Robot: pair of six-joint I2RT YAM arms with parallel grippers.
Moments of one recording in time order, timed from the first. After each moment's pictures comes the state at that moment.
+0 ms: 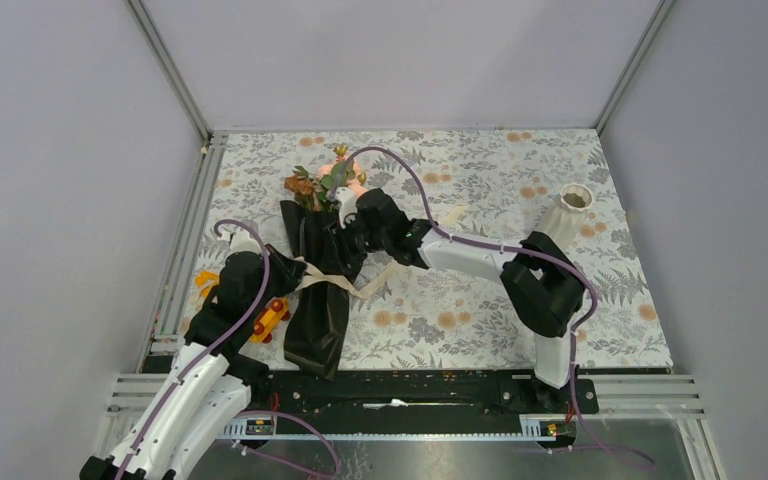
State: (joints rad) left arm -0.34 0.57 0.48 -0.38 -0.05 -0.75; right arm 0.90 1.89 1.31 0.05 -0.41 0.32
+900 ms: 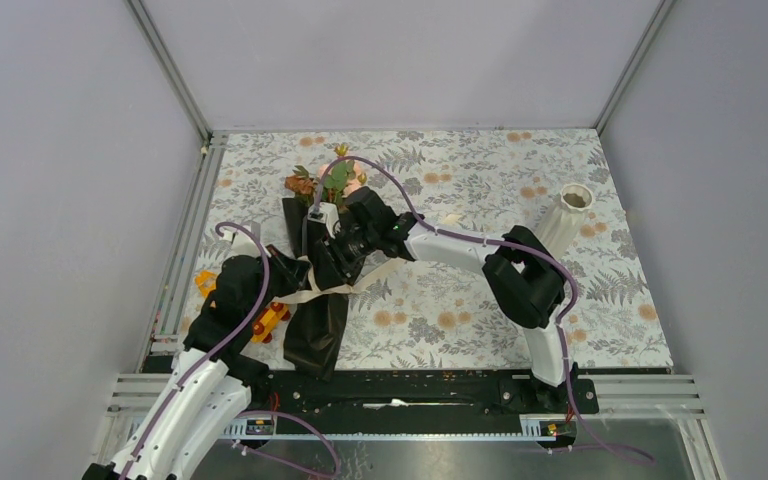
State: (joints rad) left arm -0.33 0.52 0.45 -0.32 0.02 -0.71; right arm 0.90 2.03 1.49 -0.13 -0.77 0.23
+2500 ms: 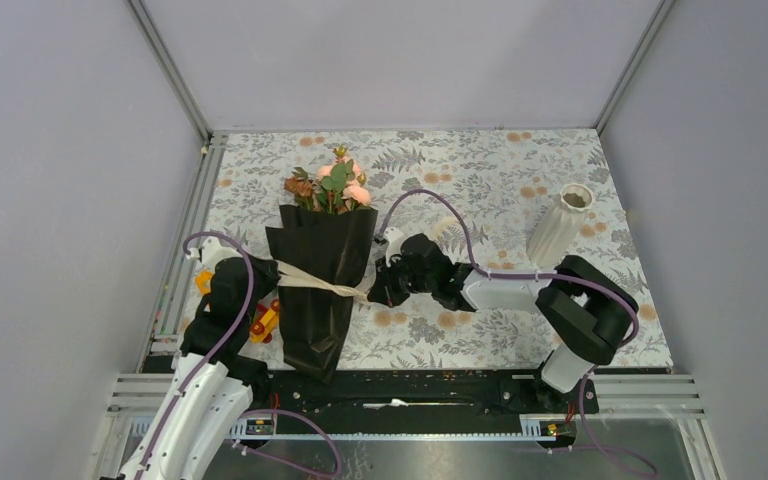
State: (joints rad) left arm -0.23 0.49 0.45 -0.42 -0.28 -0.83; right arm 0.90 1.66 0.80 0.27 -0.33 0.42
